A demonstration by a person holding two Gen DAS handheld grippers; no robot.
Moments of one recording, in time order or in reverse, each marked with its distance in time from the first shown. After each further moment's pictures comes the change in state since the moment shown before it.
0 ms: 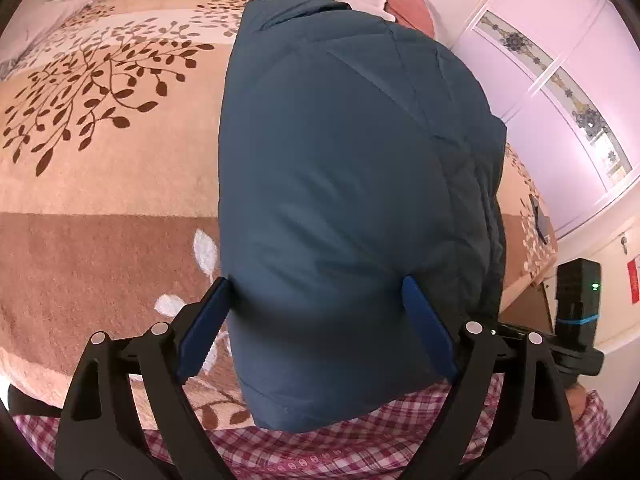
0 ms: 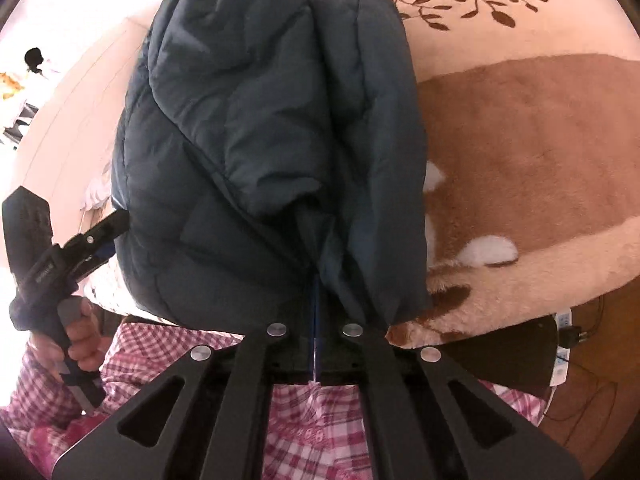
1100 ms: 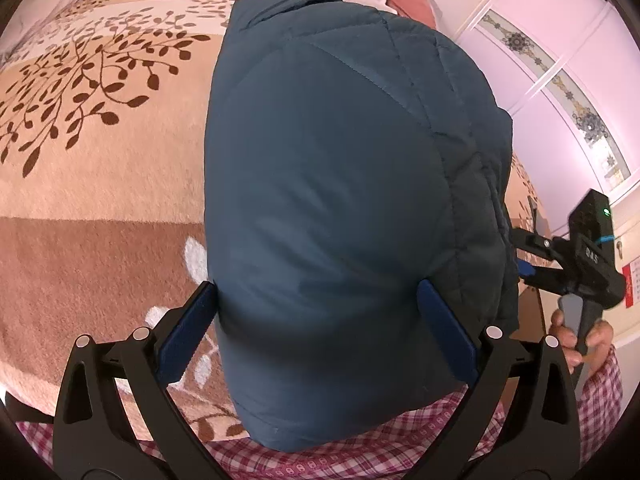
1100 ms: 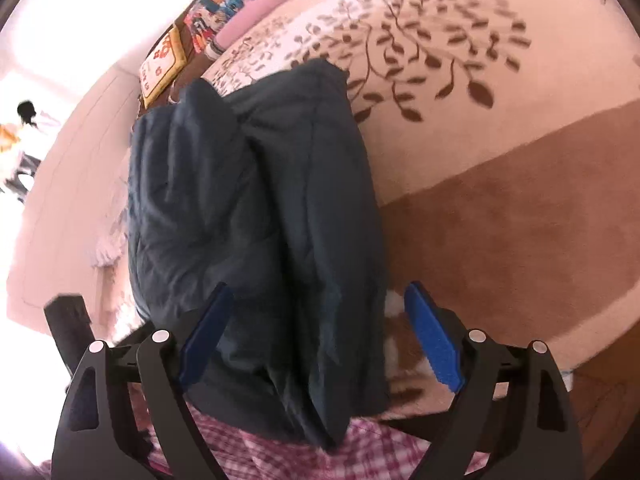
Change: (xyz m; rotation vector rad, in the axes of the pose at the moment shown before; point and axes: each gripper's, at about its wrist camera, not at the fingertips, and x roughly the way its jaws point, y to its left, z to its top) left arm 0.014 0.003 0.009 -0.016 0.036 -0.019; right arm -0.035 -0.029 0.080 0.122 -0.073 0.049
